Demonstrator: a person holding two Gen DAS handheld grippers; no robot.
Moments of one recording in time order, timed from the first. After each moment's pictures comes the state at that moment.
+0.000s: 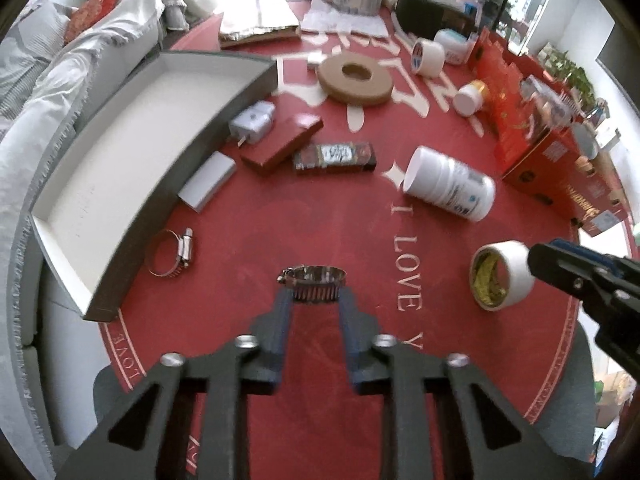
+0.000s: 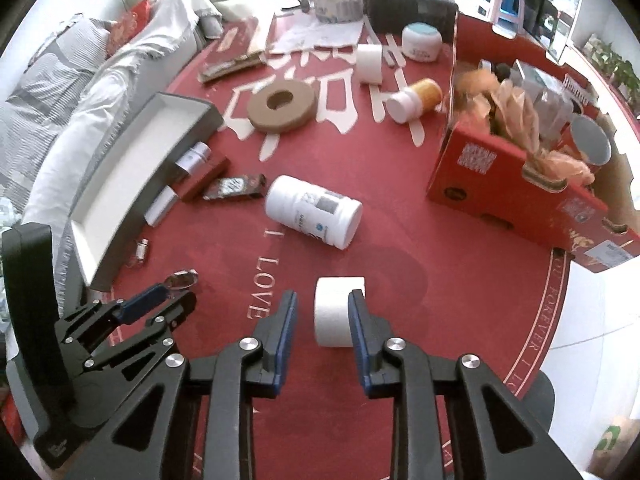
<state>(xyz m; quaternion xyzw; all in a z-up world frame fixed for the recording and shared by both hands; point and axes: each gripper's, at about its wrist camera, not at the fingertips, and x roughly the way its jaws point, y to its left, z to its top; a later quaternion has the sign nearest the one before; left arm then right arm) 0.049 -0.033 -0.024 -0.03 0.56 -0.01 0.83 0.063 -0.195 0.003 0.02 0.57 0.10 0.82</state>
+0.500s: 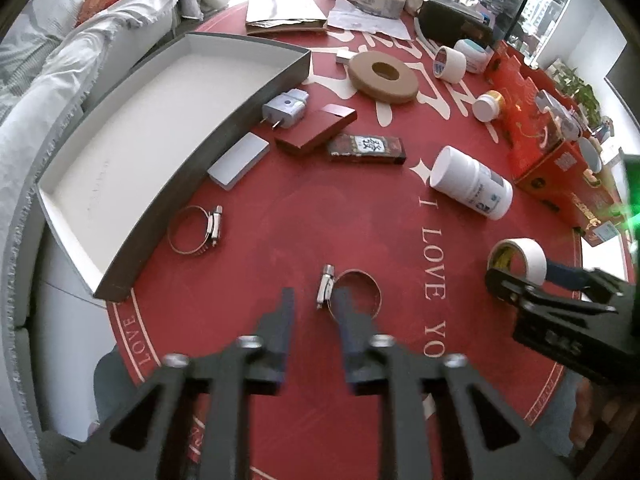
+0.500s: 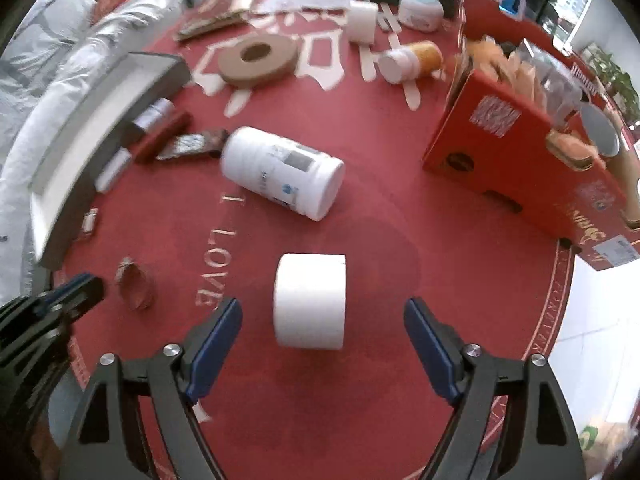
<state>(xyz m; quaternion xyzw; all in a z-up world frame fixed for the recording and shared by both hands) 0.042 -0.005 -0.034 -0.05 0.57 0.01 0.82 0.075 -0.186 -0.056 -0.03 0.60 0.06 0.80</state>
